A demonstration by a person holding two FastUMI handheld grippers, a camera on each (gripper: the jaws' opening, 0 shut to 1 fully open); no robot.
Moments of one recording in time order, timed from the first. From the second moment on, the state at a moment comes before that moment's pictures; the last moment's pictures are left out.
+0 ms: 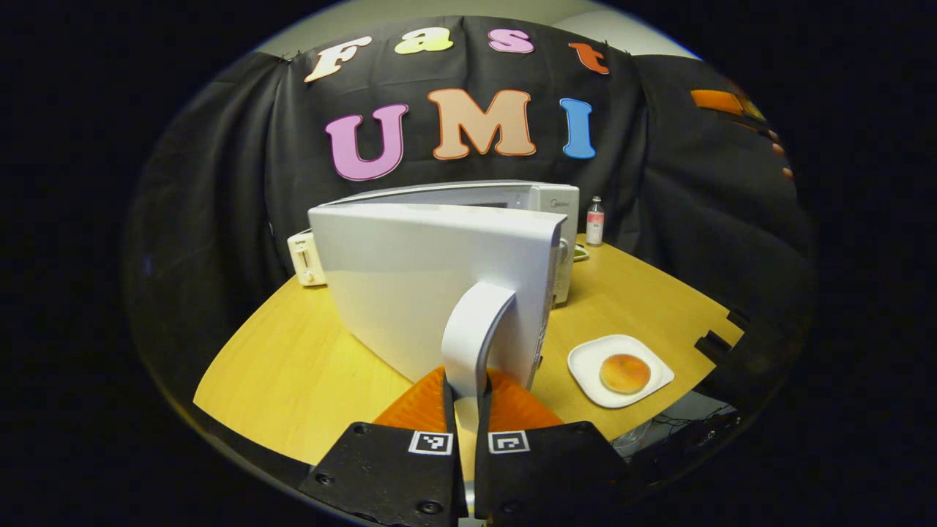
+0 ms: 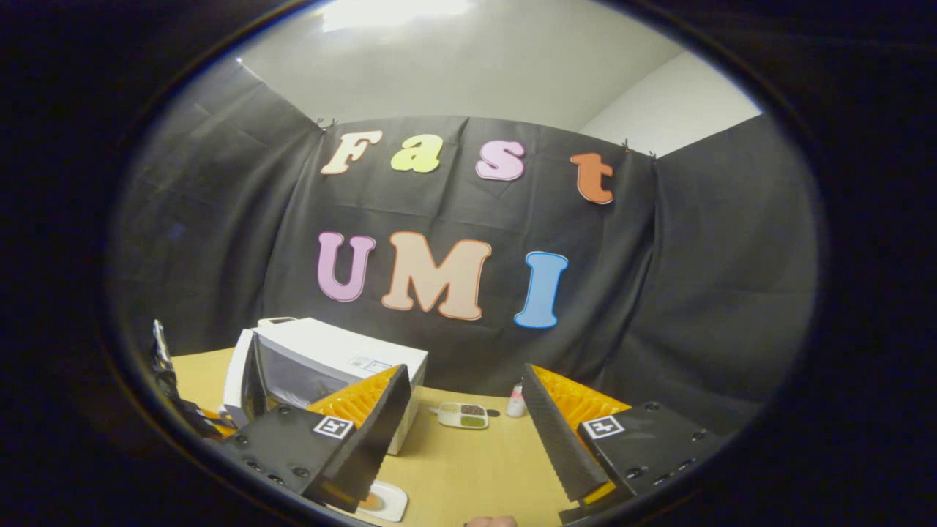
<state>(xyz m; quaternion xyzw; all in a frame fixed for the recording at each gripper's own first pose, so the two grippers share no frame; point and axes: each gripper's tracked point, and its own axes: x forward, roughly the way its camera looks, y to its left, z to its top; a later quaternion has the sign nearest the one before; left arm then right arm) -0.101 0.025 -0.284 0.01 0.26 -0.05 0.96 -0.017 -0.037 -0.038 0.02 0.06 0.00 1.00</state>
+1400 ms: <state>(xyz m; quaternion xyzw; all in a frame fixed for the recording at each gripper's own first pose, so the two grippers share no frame) -0.166 0.216 -0.295 -0.08 0.29 -0.01 0.95 -0.039 0.064 -0.119 0.05 0.12 0.05 0.99</state>
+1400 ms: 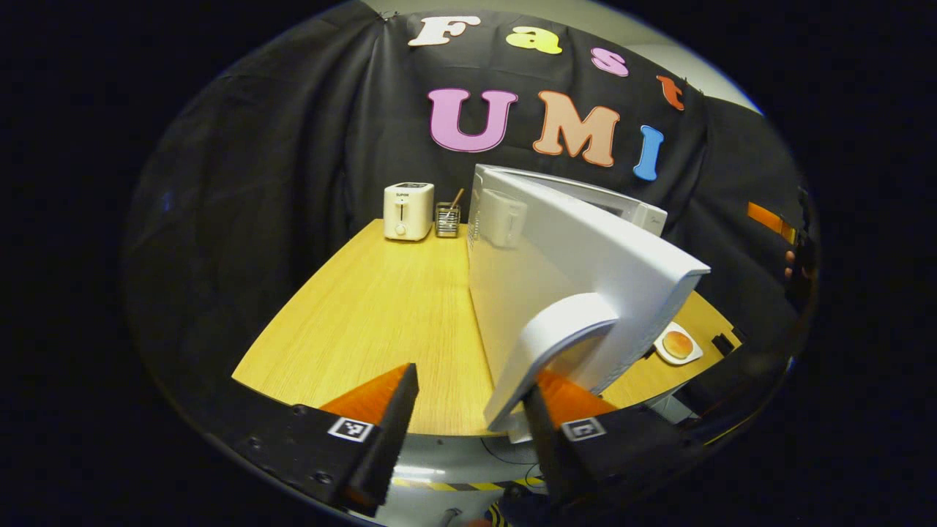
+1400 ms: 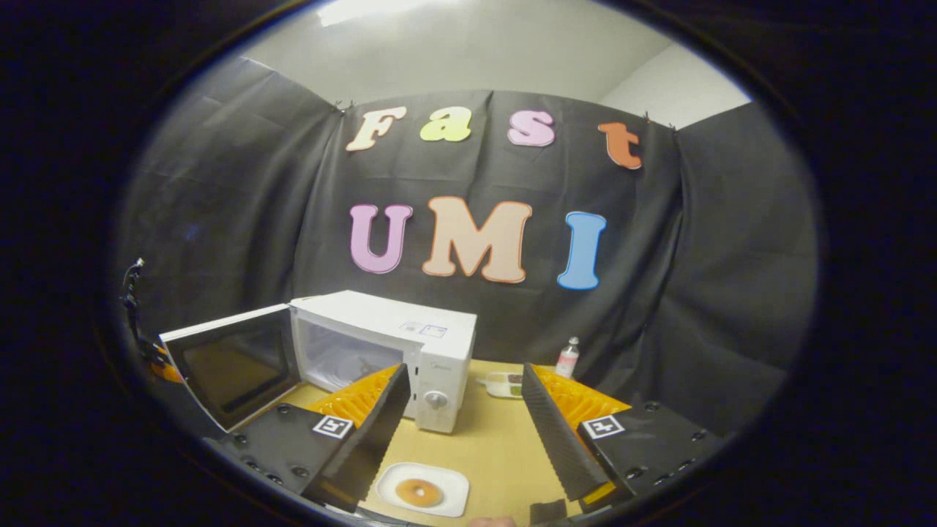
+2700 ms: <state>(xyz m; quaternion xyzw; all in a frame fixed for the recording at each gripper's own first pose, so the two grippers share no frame) -0.170 0.210 -0.145 0.03 0.18 0.04 0.98 -0.105 0.143 -0.391 0.03 0.41 0.11 0.91</state>
